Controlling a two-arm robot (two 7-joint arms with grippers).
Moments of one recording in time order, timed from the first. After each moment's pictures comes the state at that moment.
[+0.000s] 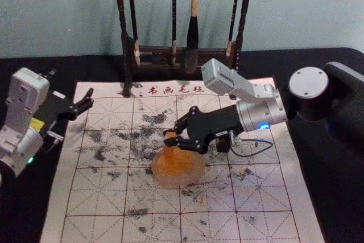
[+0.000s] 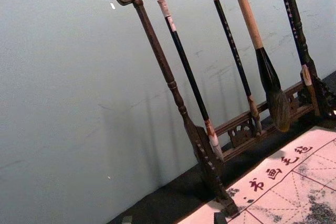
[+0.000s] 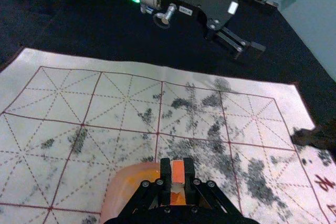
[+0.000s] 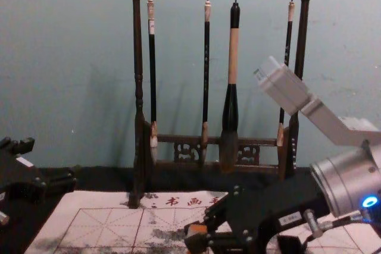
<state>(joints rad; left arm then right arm) -0.20 0.60 0.45 -1.41 -0.25 -0.12 0.03 0.81 0.34 -0.89 -0.88 0.31 -0.16 1.09</state>
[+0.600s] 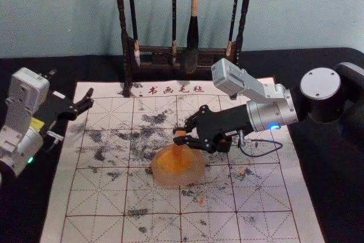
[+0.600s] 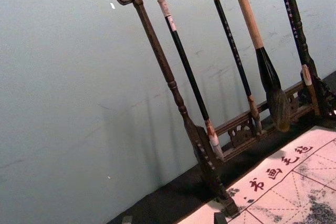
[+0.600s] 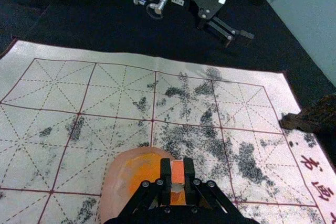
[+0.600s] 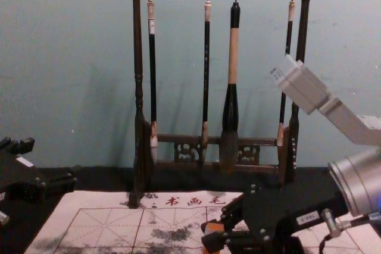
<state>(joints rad) -0.20 0.60 0.45 -1.41 -0.25 -0.12 0.03 0.78 0.39 -0.87 -0.95 0.30 -0.13 1.07</state>
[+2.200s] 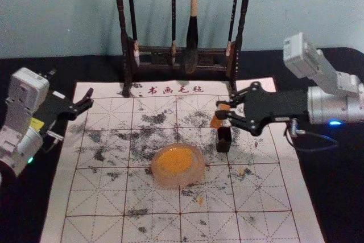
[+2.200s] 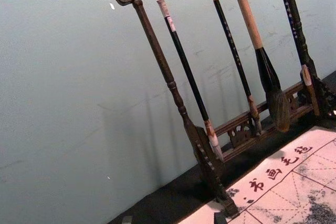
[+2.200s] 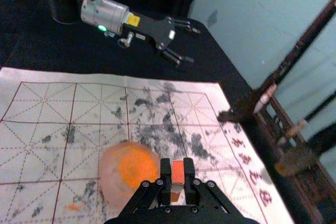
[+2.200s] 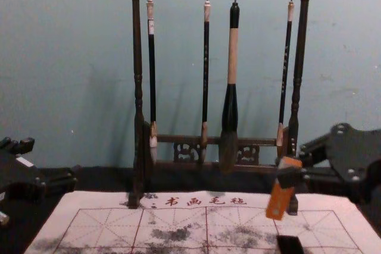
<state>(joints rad) -0.20 0.60 0.45 -1.41 -0.25 -0.12 0.03 0.58 0.71 -0.69 -1.42 0.42 -0.02 0.90</state>
